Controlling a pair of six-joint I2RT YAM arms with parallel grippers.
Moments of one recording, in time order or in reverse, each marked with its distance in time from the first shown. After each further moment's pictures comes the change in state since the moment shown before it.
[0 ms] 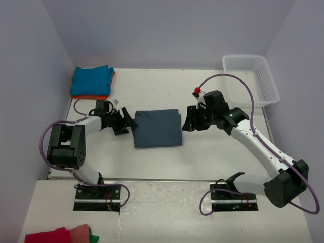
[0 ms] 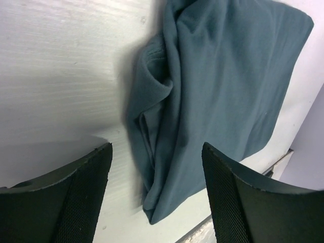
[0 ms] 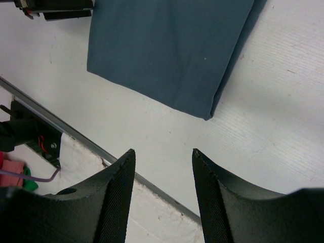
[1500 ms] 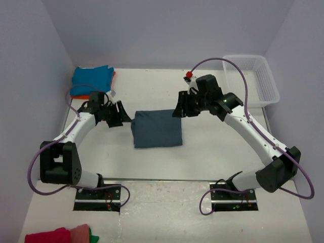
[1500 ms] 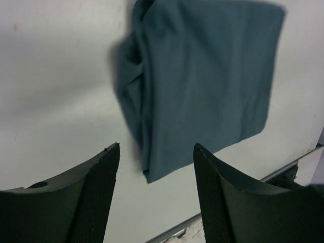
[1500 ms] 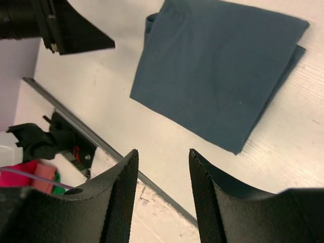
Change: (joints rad) left arm -0.018 -0.209 0.191 -0.304 -0.095 0.143; right arm 0.039 0.186 0.288 -0.011 -0.064 0.038
